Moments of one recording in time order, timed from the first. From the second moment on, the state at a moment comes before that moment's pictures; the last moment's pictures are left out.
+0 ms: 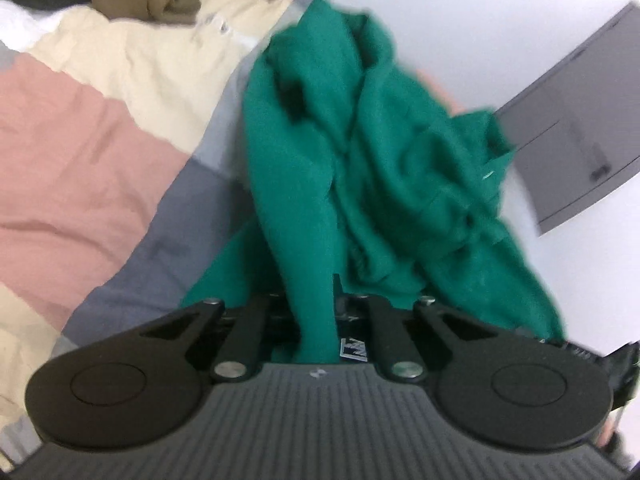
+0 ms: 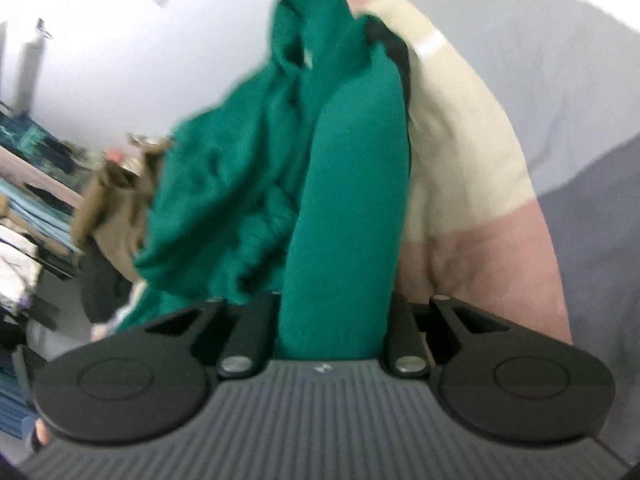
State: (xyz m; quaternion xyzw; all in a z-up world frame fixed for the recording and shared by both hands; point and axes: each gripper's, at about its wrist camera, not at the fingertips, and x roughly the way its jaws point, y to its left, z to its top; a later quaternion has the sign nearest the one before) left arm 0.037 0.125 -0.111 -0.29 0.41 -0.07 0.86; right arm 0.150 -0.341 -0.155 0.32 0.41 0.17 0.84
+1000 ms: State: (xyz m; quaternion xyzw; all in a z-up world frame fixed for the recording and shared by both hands) left arm -0.032 0.124 0.061 -0.39 0.30 -0.13 0.86; right arm 0.076 -0.401 0.012 0.39 0.30 0.16 0.85
